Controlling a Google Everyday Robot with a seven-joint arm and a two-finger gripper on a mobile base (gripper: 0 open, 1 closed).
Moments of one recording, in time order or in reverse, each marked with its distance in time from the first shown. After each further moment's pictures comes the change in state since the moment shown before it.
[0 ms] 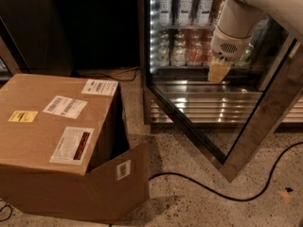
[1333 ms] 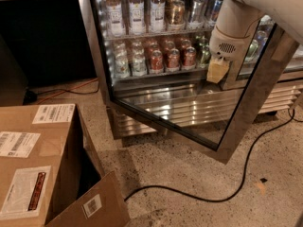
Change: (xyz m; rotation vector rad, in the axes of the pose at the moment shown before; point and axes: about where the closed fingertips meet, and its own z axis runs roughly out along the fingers) arm 0.000 0.000 0.000 0.000 0.000 0.000
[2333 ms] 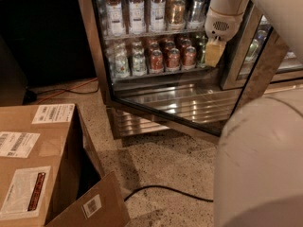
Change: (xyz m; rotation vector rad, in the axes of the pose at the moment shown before) arm -0.013 -0.044 -0.011 -0.057 0.060 0.031
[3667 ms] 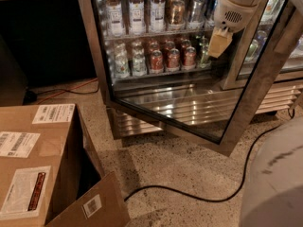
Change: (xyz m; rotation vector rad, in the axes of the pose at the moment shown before) arm -0.003 0.001 -0.038 0.091 -0.147 -0.043
